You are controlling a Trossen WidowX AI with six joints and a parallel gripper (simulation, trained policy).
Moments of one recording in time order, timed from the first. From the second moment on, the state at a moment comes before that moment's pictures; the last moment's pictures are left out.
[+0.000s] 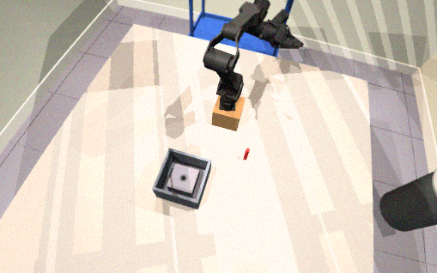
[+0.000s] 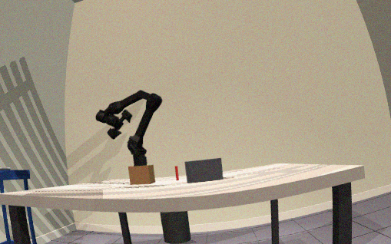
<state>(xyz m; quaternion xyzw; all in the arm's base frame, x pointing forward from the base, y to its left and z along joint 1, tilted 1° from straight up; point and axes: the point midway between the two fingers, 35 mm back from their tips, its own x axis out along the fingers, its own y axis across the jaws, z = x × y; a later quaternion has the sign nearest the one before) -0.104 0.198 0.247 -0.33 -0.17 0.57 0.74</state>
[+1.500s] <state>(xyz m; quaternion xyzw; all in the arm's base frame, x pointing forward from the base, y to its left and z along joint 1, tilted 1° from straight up) 0.117 0.265 0.193 -0.26 0.37 0.29 0.84</state>
